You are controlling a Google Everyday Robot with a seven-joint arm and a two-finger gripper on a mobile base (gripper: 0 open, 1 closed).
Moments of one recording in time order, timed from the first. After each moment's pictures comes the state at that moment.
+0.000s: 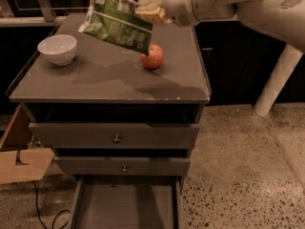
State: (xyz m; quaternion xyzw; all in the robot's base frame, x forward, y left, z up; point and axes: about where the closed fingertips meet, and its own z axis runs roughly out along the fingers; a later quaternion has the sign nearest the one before) arm 0.652 -0.001 1.037 -0.58 0.55 0.10 0.59
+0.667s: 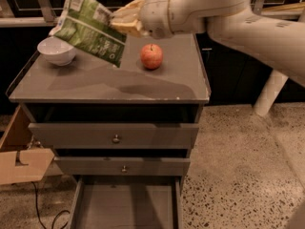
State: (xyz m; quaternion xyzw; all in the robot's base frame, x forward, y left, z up) arm 0.644 0.068 1.011 -0.59 0.51 0.18 0.60
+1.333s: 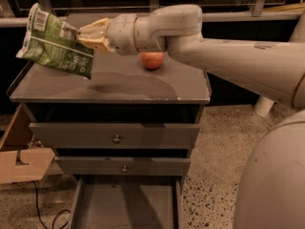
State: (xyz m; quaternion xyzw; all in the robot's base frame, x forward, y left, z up) arm 0.641 0.154 0.978 -0.57 0.47 0.29 0.60
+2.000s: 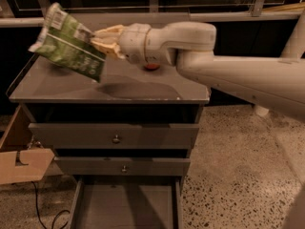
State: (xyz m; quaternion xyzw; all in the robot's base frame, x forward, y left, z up) arm 0.639 0.126 0.969 -0.51 0.51 0.27 0.63
